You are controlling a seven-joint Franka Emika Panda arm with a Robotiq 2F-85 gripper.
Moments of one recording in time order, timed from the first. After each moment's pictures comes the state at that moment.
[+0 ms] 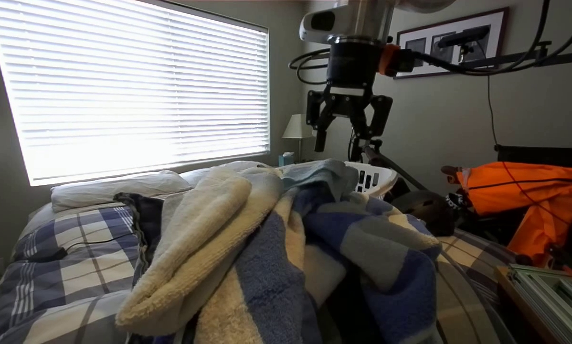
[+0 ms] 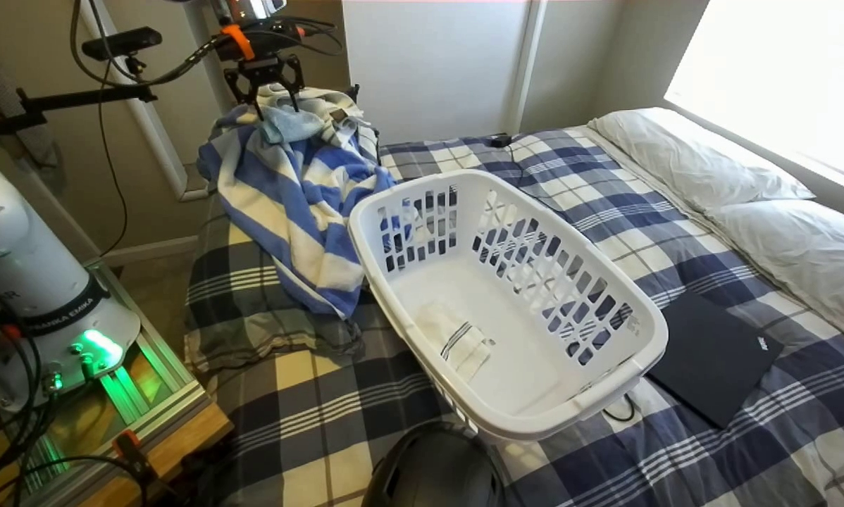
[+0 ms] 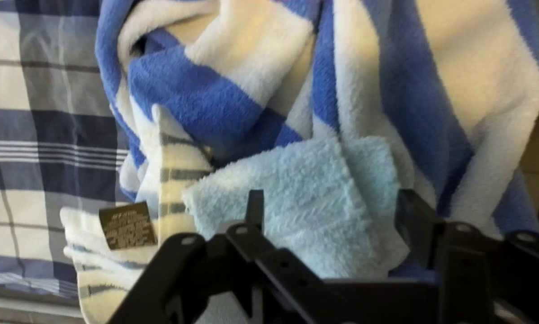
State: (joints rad) arm 0.05 -0.31 -0.05 -2.37 -0.04 2.19 -1.09
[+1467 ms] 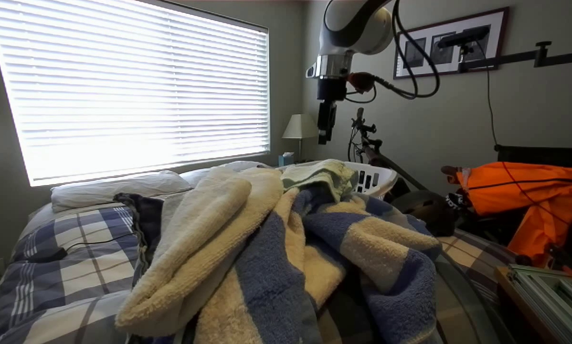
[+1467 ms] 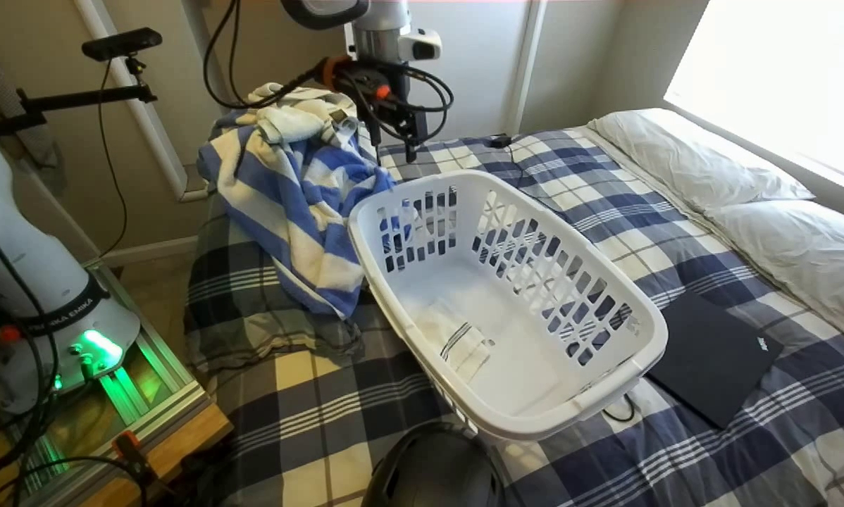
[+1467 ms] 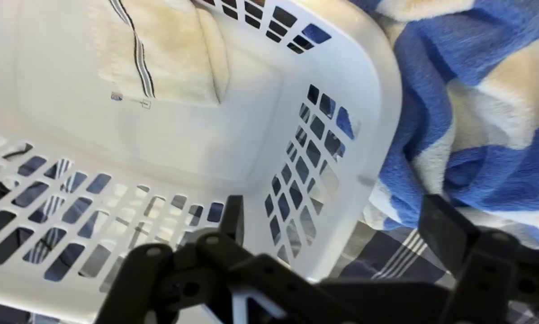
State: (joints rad) arm -0.21 0.13 -0.28 -1.90 0.06 2.11 -0.49
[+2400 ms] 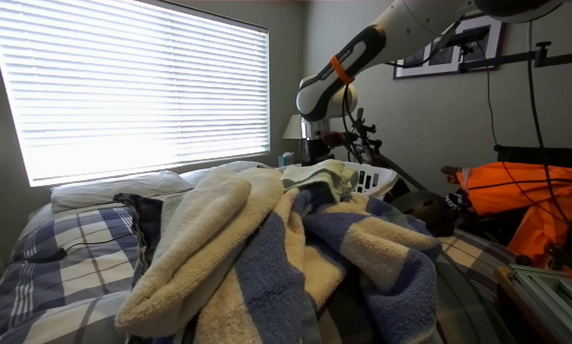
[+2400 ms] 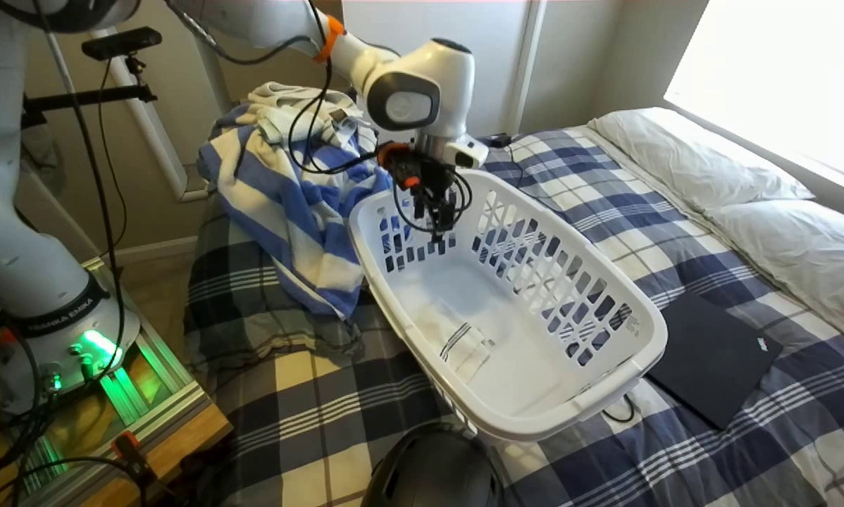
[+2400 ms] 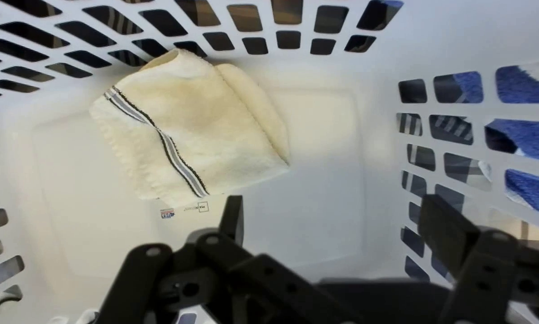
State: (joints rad) arm -0.32 0.58 -0.26 -1.63 0.07 2.11 -0.12
